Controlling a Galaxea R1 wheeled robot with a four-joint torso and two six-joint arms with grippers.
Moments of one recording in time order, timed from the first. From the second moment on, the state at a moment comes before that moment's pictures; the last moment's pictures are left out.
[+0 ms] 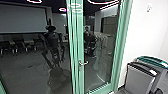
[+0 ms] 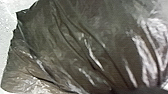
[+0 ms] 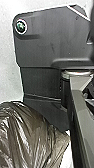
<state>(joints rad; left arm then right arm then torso) 1.36 3.07 -2.82 -0.39 0.16 0.34 -1.56 3.06 -2.69 -0.17 0.06 0.15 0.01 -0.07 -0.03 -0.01</state>
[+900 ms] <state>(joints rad) 1.37 3.07 -2.82 -0.38 0.16 0.34 -1.56 3.06 -2.69 -0.18 0.06 0.15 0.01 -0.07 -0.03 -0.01</state>
